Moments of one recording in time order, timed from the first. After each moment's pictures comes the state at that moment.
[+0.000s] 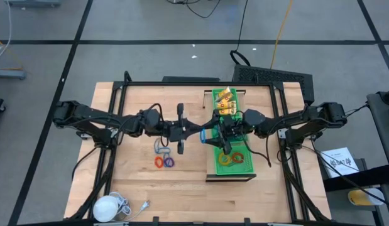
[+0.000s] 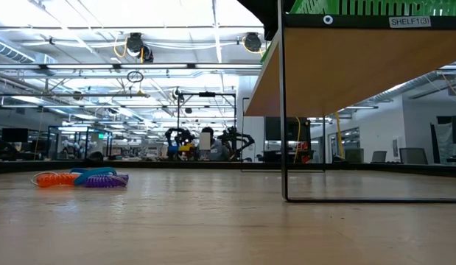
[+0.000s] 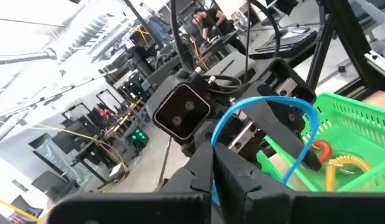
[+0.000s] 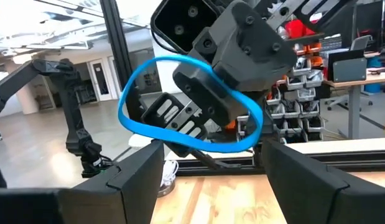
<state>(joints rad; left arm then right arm) -0.10 1.42 0.98 0.49 -0.06 0.68 0.01 1.41 0.73 0.86 -0.23 0.21</state>
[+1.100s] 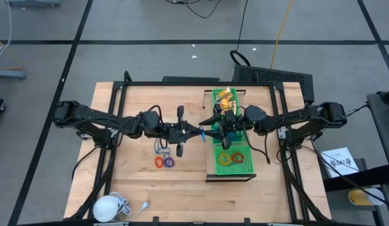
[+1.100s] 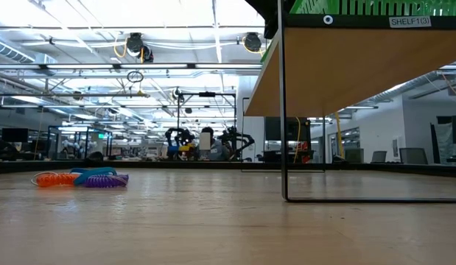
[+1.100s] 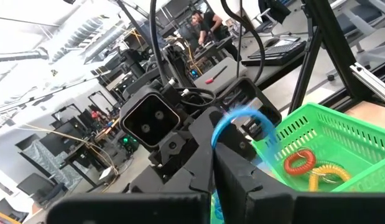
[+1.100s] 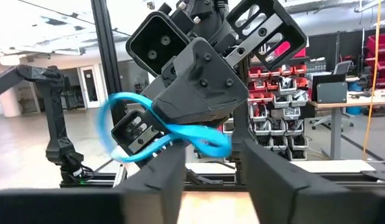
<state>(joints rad) -0.12 1.42 0.98 0.49 -0.05 0.65 -0.04 1.41 0.73 0.92 -0.24 0.16</state>
